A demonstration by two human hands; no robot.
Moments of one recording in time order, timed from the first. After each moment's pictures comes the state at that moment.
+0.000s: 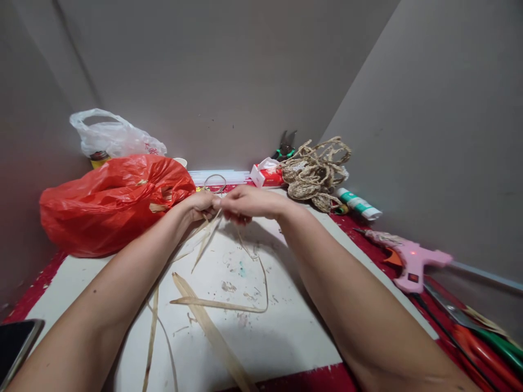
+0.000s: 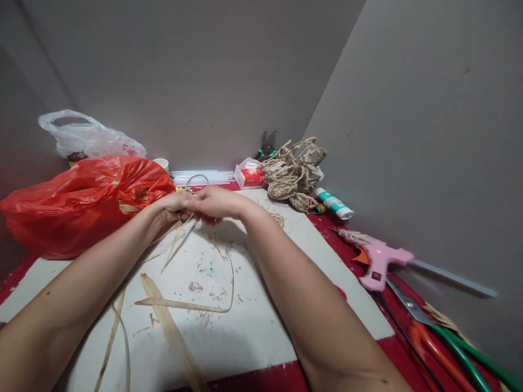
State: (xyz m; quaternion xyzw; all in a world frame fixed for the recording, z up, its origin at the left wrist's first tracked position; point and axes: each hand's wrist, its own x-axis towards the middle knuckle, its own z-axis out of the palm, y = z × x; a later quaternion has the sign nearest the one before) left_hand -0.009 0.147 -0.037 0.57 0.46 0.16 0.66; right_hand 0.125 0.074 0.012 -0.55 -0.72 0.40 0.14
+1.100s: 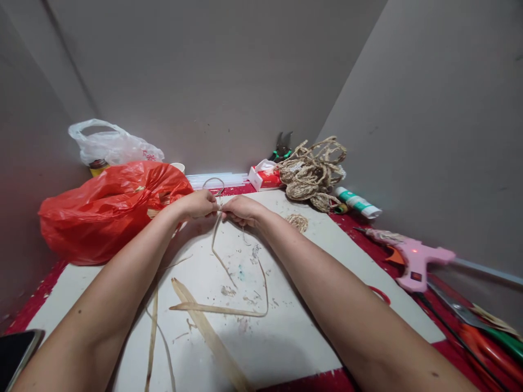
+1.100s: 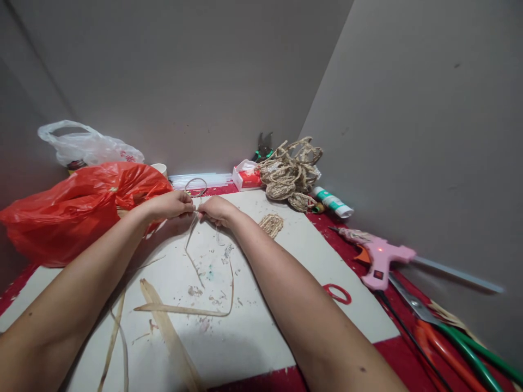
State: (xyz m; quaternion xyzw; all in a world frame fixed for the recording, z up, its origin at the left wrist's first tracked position) left_hand -0.018 0.138 -0.005 0.82 0.46 0.03 0.33; right_hand 0.129 0.111 -0.043 -0.61 -0.50 0.55 0.28
